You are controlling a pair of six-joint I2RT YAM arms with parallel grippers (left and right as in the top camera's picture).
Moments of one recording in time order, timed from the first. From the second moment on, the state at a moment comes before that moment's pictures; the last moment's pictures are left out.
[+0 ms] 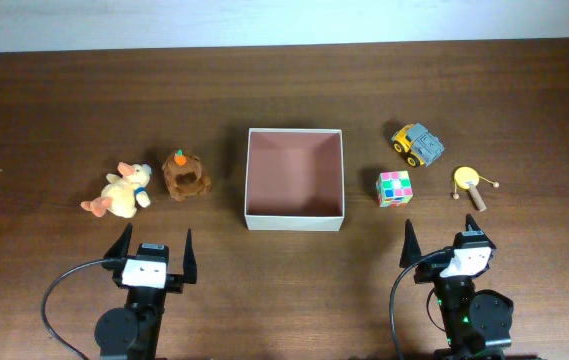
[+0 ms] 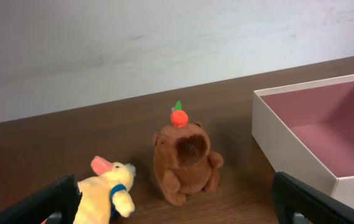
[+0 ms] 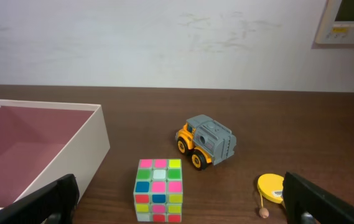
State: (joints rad) left arm 0.00 0.01 0.02 -0.07 0.08 0.15; right arm 0.06 0.01 0.01 -0.07 0.01 0.00
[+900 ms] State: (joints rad) left arm 0.00 0.01 0.02 -0.07 0.08 0.15; right arm 0.06 0.01 0.01 -0.07 0.00 0.11
